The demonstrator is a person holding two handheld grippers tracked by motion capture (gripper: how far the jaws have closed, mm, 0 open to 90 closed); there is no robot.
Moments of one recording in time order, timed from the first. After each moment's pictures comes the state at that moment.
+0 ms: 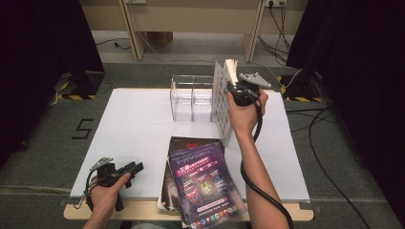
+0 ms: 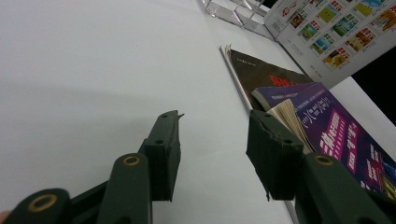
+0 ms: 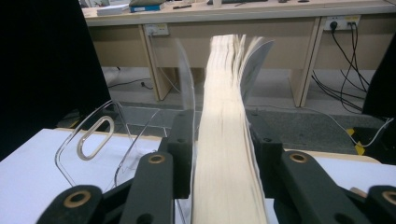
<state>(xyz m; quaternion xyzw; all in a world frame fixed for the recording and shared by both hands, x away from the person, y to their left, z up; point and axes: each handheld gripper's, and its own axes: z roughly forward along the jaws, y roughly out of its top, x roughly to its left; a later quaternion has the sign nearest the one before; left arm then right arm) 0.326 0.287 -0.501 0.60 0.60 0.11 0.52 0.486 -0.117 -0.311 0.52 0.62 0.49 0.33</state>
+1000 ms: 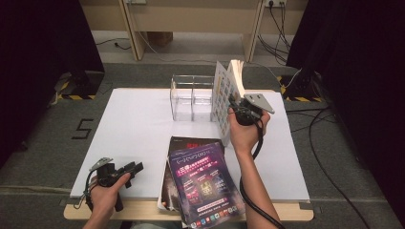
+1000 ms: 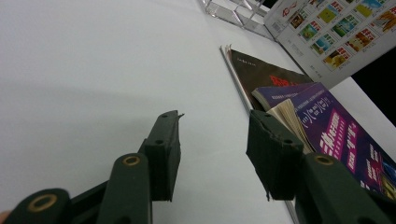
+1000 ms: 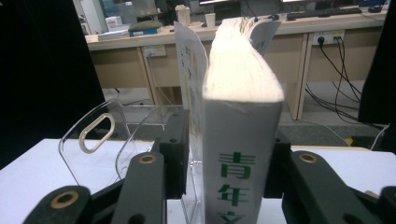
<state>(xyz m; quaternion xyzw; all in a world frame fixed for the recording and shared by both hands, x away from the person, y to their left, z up) 0.326 0.288 -0.501 0.60 0.60 0.11 0.53 0.450 -0.124 -0.348 0.51 0.58 0.52 0.36</state>
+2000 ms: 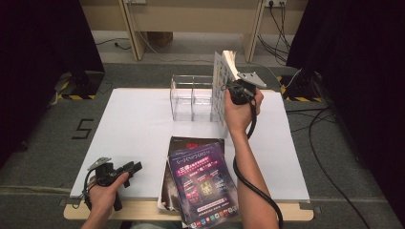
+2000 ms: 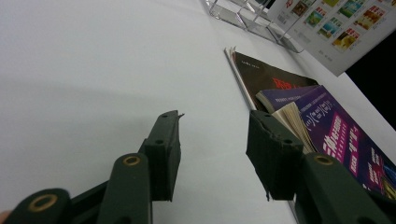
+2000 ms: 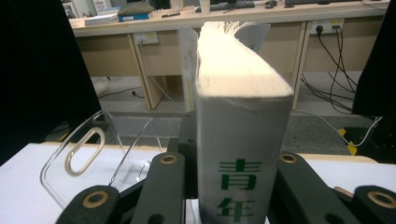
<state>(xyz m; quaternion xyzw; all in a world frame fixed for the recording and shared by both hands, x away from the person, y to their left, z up) 0.328 0.293 -0.502 0.59 0.60 0.10 0.53 0.496 -0.107 -0.315 0.53 0.59 0.49 0.35</state>
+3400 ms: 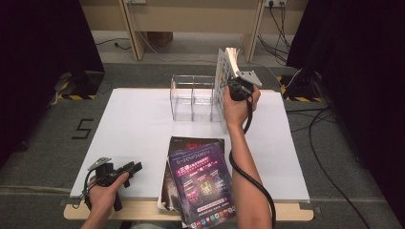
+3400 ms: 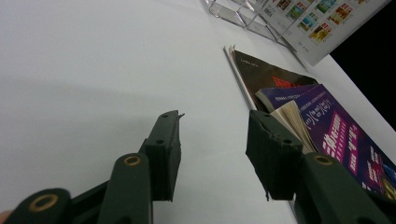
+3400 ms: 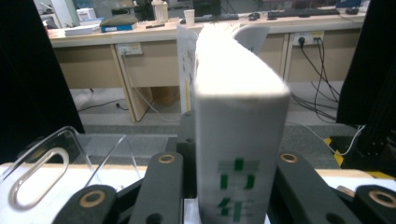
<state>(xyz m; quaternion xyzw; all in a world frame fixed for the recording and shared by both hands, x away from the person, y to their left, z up) 0.328 0.293 -0.503 0.59 0.60 0.10 0.53 0.529 -0.108 -0.338 0.54 0.57 0.49 0.38</state>
